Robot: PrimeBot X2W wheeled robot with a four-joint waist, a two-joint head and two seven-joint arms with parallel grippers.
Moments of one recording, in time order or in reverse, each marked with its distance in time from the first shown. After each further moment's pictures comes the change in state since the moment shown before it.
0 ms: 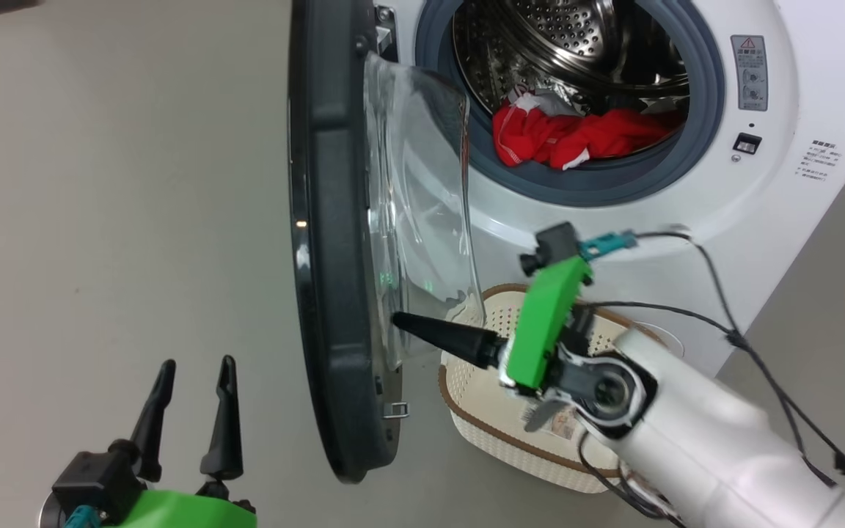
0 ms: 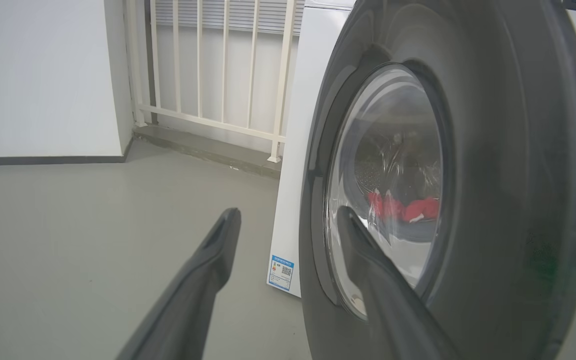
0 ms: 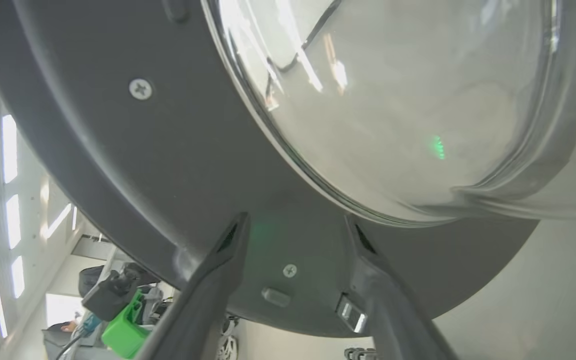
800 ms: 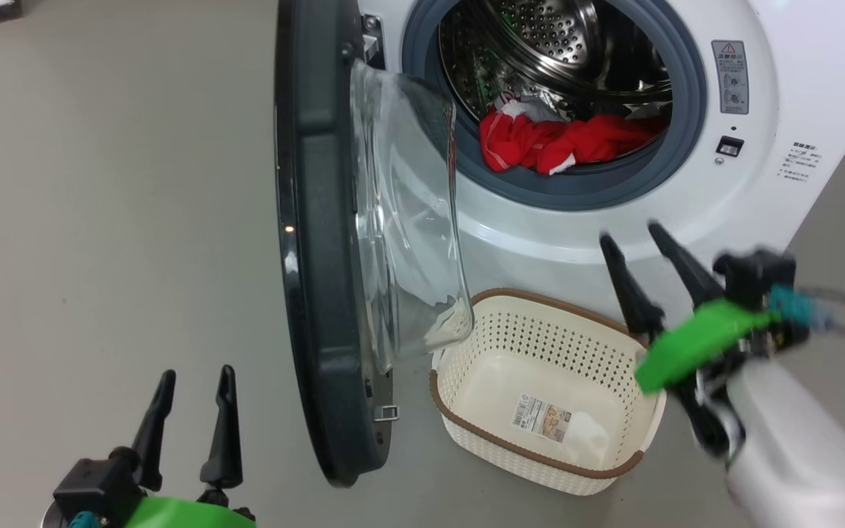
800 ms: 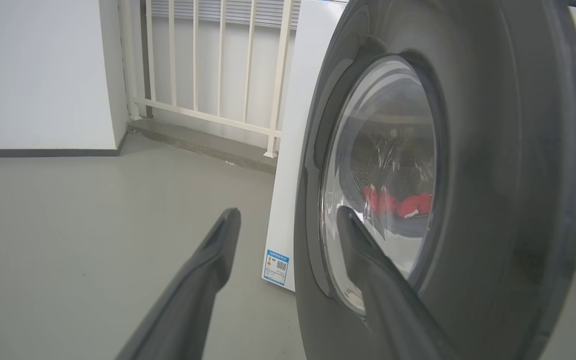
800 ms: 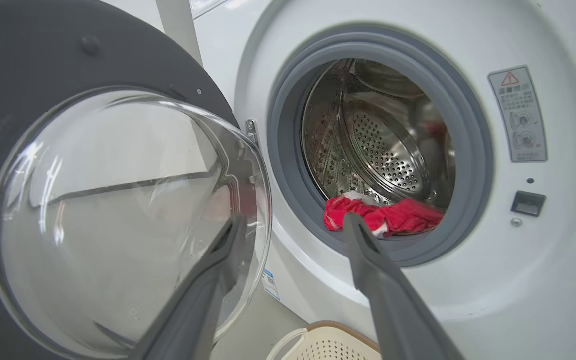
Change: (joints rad) left arm 0.013 0.002 0.004 0.014 -0.011 0.003 0.000; right arm 0.234 -0.078 -0.480 0.044 -1.178 0.000 -0.682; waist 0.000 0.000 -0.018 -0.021
